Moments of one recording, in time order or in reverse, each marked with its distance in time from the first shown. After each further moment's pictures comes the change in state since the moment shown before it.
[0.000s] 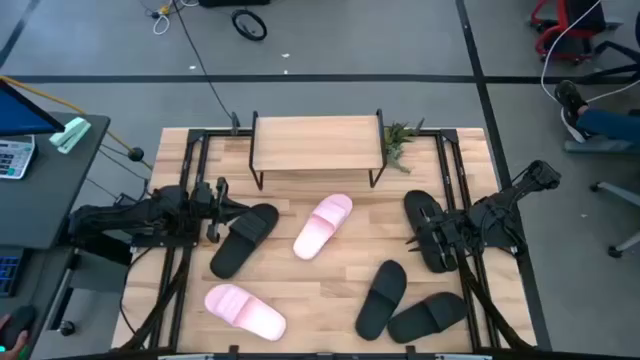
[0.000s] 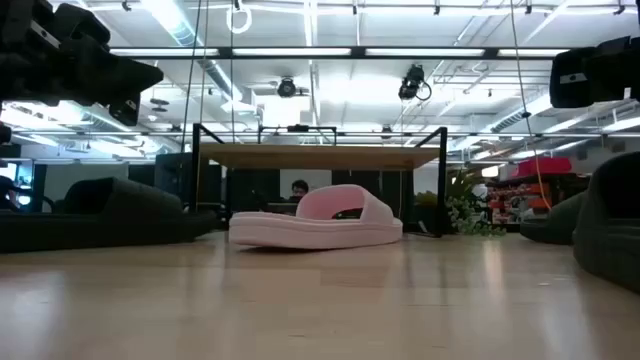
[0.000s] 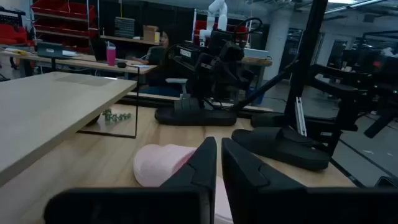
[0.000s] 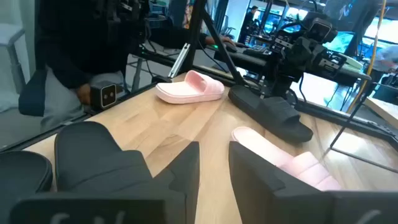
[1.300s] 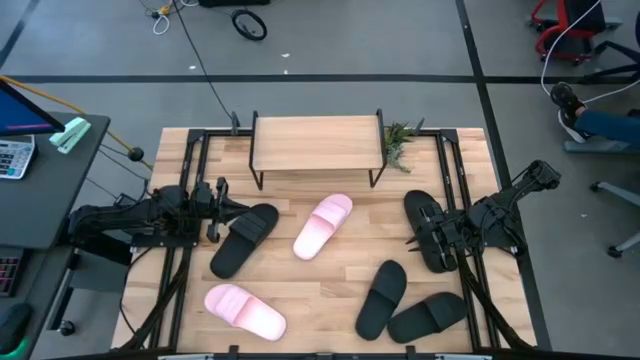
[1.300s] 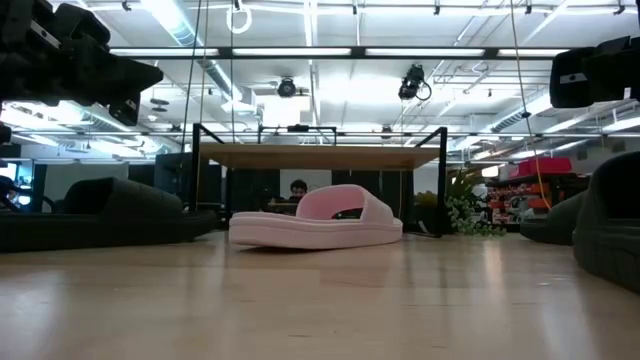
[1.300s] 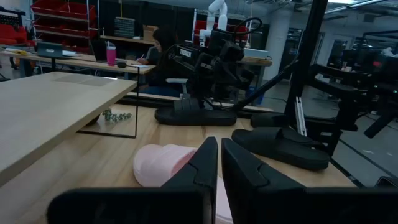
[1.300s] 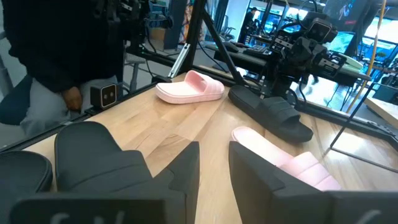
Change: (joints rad) left arm 0.000 0.000 0.000 0.000 0.000 0.000; right arm 0.000 0.000 0.000 0.000 0.000 0.000
